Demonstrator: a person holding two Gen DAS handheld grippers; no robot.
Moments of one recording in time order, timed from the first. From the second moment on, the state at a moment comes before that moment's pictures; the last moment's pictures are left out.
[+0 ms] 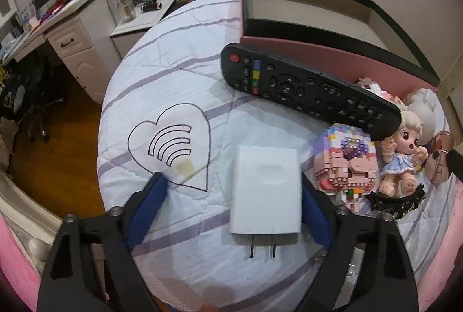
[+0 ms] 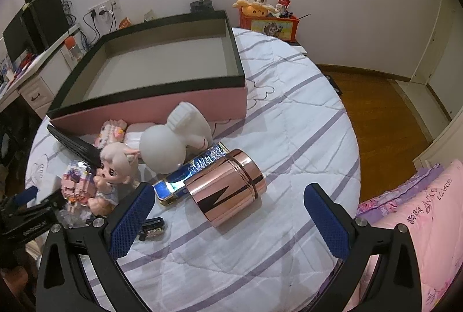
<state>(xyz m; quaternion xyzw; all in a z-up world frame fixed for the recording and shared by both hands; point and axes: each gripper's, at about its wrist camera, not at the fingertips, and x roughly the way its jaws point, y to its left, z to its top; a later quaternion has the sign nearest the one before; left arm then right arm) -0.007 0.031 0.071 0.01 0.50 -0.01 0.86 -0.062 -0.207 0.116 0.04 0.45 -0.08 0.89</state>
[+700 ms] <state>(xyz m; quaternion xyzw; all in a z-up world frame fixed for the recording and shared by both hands) -0.007 0.043 0.085 -0.04 0.49 -0.04 0.87 -0.047 -0.219 0.089 0.07 0.45 -0.03 0.89</state>
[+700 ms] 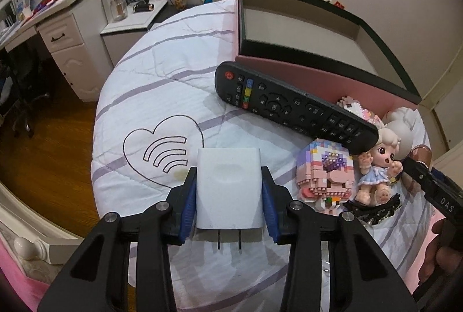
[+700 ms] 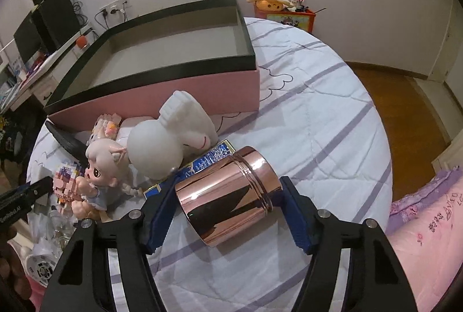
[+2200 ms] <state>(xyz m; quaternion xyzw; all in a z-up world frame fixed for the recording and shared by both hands) 0.232 -0.063 0.121 0.01 0.51 -0.08 0.86 0.202 -0.196 0.133 0.02 0.47 0.07 0.88</state>
